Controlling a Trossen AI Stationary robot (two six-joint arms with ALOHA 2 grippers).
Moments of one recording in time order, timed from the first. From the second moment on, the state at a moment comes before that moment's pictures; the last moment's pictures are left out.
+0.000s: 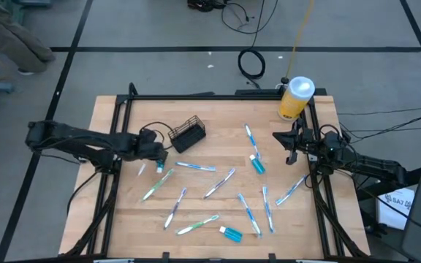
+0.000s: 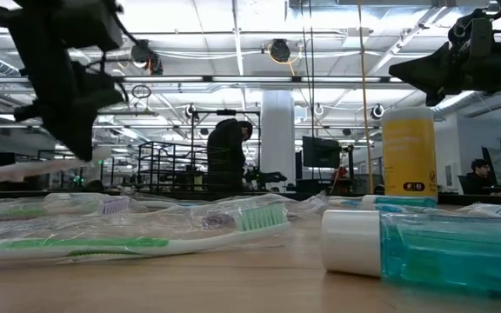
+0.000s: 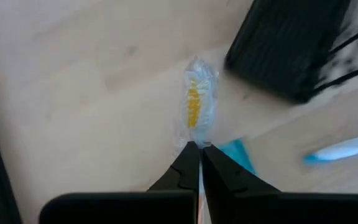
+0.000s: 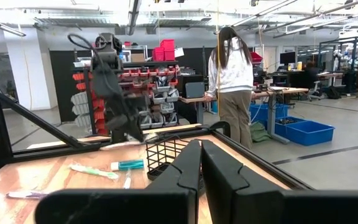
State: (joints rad) left arm -0.02 1.09 0.64 -0.86 -0.44 -1.07; right arm -0.29 0.08 0.01 0.24 -0.02 0.06
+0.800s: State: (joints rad) left arm -0.16 0.85 0.65 -0.07 -0.71 -0.29; right arm -0.29 0.08 0.01 0.24 -0.02 0.06
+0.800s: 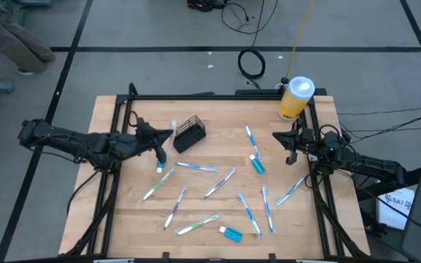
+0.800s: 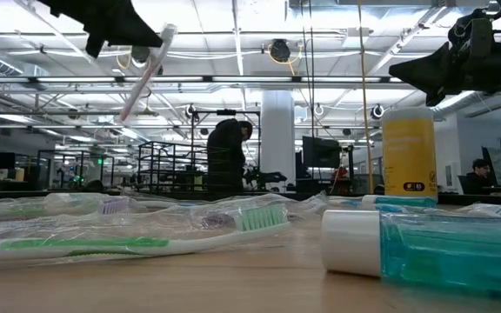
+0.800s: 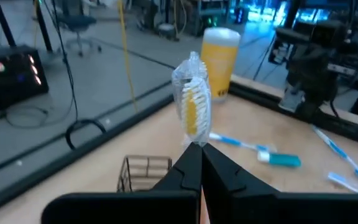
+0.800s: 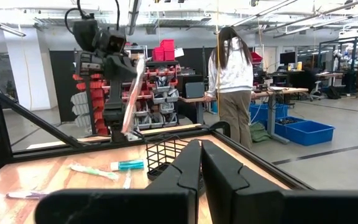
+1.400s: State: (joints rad) left arm -0.03 0.97 0.64 0.10 -0.87 -0.25; right arm -0.29 0.08 0.01 0.24 -0.02 0.01
